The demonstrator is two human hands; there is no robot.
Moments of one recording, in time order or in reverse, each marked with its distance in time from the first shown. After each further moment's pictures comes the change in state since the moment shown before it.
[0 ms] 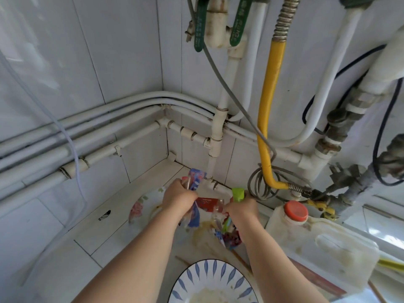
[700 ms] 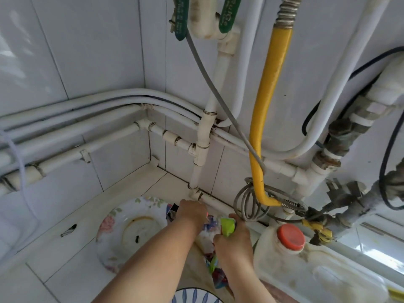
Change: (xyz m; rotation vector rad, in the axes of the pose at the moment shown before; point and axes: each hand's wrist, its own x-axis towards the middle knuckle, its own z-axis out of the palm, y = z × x) left_hand 0.045 0.006 0.097 1.261 -0.362 0.502; right_hand -0.015 0.026 -0.007 -0.017 0.032 -0.083
